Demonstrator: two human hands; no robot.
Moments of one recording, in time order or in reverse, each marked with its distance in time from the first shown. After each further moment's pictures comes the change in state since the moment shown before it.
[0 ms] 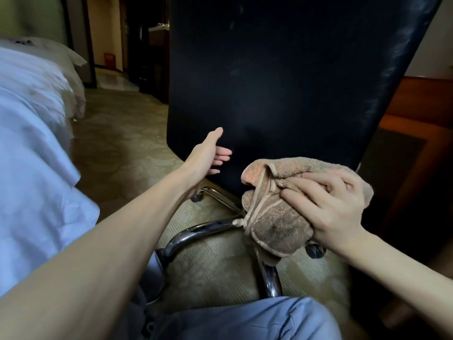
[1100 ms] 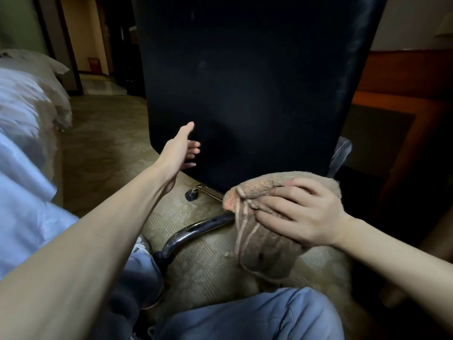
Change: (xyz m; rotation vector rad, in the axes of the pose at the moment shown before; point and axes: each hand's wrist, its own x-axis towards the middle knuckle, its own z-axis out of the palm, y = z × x) left_hand 0.040 -0.016 -0.012 -0.052 0.111 -0.024; right_hand -0.012 0.000 0.003 0.221 -0.042 -0.295
